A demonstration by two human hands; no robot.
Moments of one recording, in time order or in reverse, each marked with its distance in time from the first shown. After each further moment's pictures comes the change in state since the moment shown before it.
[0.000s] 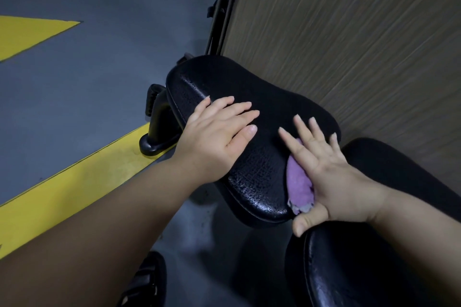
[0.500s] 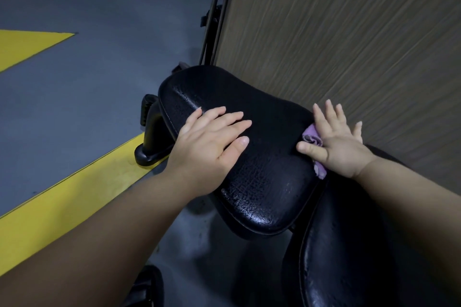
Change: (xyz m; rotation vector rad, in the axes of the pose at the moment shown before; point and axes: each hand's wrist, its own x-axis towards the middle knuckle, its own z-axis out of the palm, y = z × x) left_hand 0.000 0.000 0.001 0.007 0.006 -0.027; right_hand 0.033 0.053 -0.020 0.120 0.161 0.462
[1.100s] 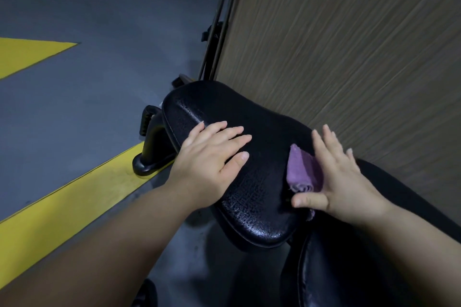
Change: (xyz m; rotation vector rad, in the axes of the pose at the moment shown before) left_hand -0.001 -0.001 -0.003 0.001 -0.025 0.041; right_hand -0.053 -0.021 0.000 0.072 0.028 -0.105
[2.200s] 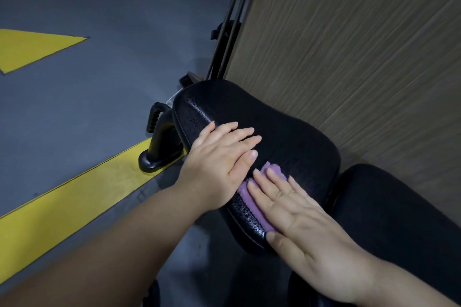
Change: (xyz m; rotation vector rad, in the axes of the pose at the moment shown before) left_hand -0.002 -0.005 0.006 -0.033 0.083 0.015; right_hand -0.037 -0.053 0.043 -0.082 -0.074 -0.507
